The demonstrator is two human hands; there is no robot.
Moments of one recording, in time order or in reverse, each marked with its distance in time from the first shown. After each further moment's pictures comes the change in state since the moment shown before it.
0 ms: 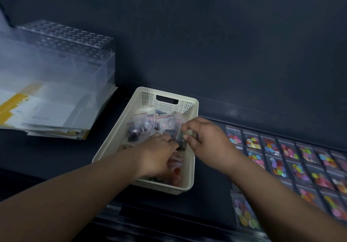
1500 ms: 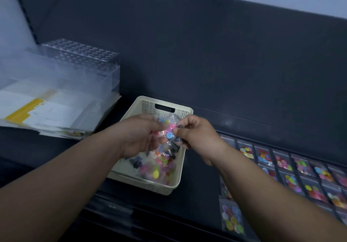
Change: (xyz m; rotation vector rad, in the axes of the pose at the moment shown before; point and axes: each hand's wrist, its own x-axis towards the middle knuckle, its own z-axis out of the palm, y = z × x) left_hand -0.029 0.025 -0.061 -1.540 0.196 -0.412; right_hand 0.010 -0.018 -0.017 0.878 -0.034 0.404
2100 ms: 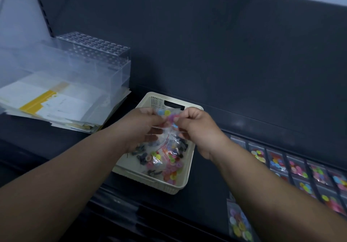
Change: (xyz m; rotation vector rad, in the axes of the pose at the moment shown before) left_hand 0.011 -0.009 -0.018 0.076 0.227 0.131; right_hand 0.017 -0.005 0.018 0.076 -0.040 0.002
